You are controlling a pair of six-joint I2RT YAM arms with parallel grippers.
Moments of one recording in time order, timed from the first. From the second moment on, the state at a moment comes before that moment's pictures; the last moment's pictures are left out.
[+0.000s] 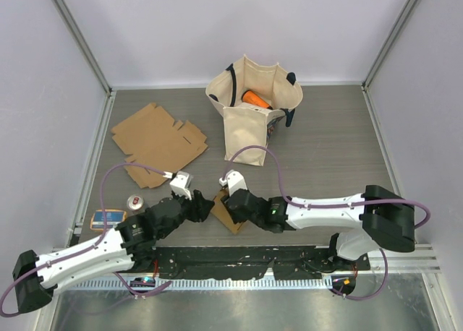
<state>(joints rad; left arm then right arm) -1.06 0.59 0.28 -0.08 -0.36 -0.57 1.26 1.46 0.77 -0.11 0.43 0.38</state>
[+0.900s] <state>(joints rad) -1.06 0.90 0.28 -0.08 -0.23 -0.74 1.00 1.27 0.53 0.01 0.08 0.55</state>
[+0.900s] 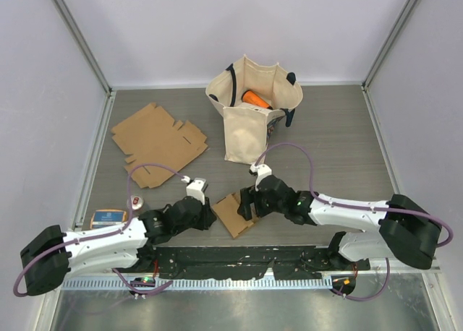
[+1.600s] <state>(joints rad) -1.06 0.97 0.35 0.13 -0.05 -0.73 0.74 1.21 0.43 0.14 -0.31 0.65</state>
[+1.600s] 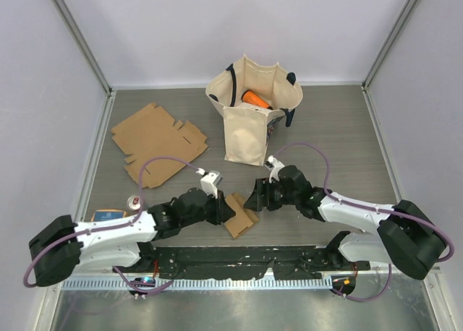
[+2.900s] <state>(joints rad) -1.06 1.32 0.43 0.29 -0.01 -0.73 0.76 1.16 0.34 -0.03 -0.19 0.80</state>
